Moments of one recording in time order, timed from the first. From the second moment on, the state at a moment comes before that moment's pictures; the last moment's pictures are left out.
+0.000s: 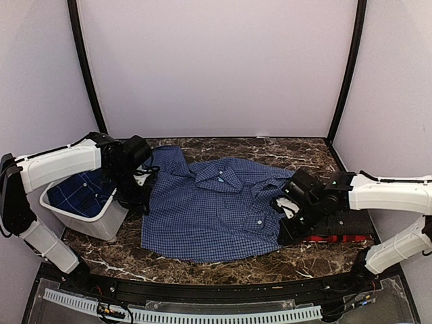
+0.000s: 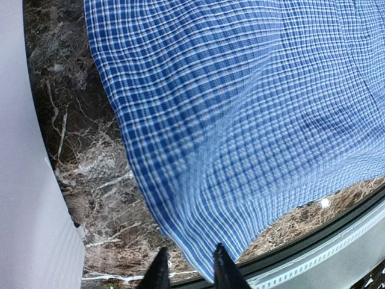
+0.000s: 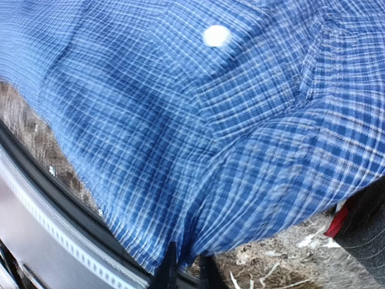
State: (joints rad) left arm -0.58 1.50 1.20 -1.14 0.12 -0.36; right arm 0.88 1.28 0.81 -0.78 -0.21 0.48
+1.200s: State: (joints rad) left arm -0.77 1.70 0.98 -0.49 0.35 -0.62; right arm 0.98 1.71 1.05 -0.54 0.13 0.43
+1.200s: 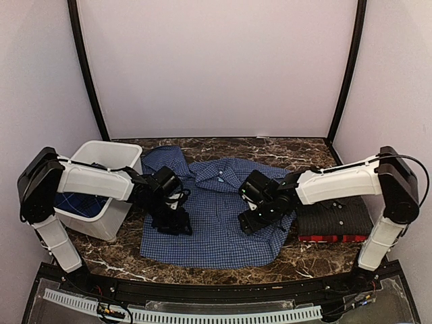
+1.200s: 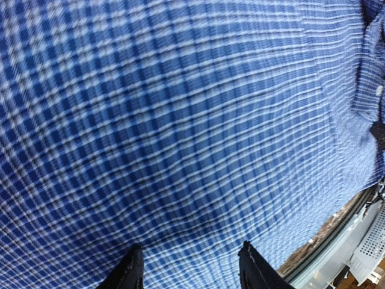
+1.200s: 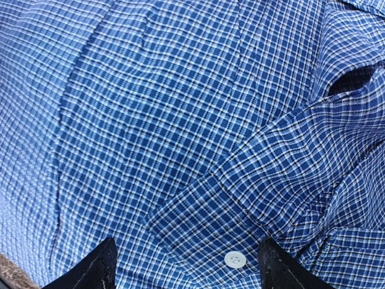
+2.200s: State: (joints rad) left arm -0.76 1.59 0.85 -0.54 0.14 -0.59; right arm 1.05 1.82 1.12 -0.56 0.22 0.51
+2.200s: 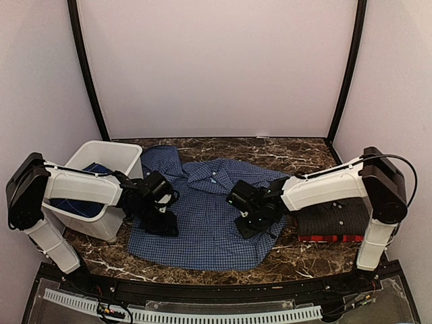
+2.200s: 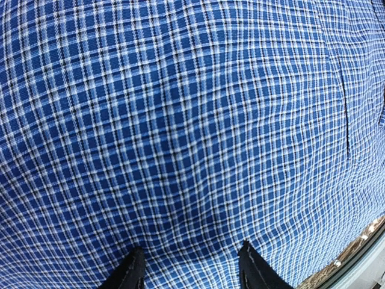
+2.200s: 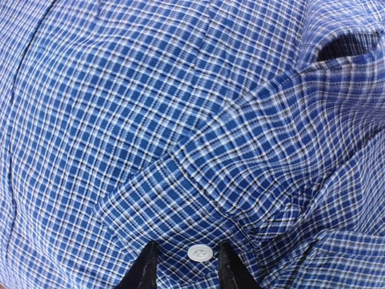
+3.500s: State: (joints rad) left arm -0.75 1.59 0.86 -0.57 0.12 -0.57; right arm 0.97 1.82 1.13 -0.54 0.24 0.51
